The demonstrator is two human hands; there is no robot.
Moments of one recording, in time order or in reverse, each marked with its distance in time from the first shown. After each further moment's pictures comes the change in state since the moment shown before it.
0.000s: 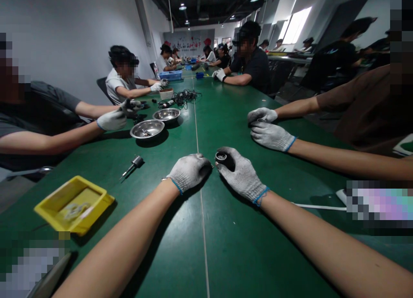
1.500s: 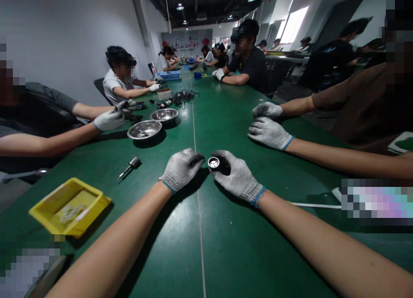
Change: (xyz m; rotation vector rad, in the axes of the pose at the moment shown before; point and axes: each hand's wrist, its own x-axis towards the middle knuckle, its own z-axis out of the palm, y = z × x) left_hand -0.005 -0.013 0.002 -0.230 0.347 -0.015; right_hand -0.003 0.001 -0.001 0.003 -0.055 -0.117
